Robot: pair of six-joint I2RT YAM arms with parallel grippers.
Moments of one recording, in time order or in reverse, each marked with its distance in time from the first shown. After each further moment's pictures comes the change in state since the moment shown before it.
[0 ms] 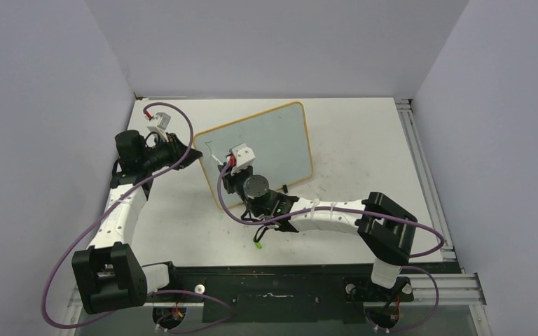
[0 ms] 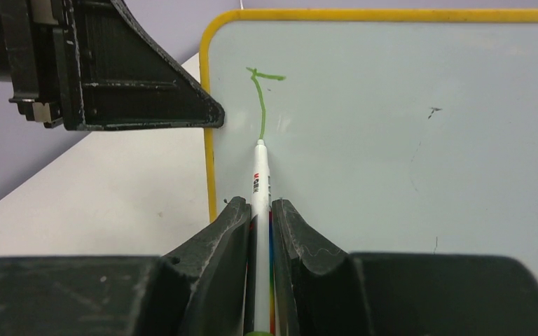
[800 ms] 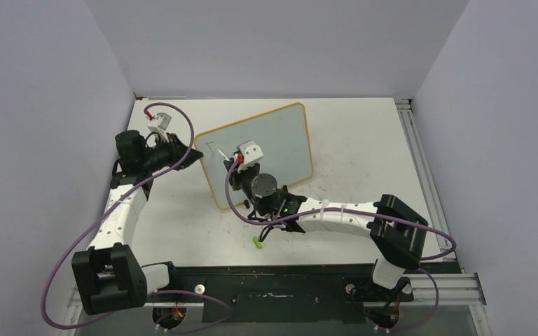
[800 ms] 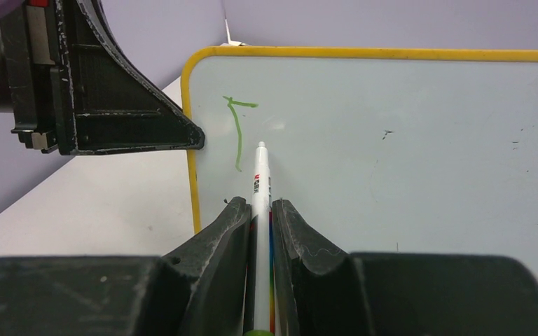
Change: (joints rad) left arm 0.000 -0.004 0.000 -0.004 0.012 0.002; right arm 0.001 -0.074 -0.046 0.003 0.030 -0.021
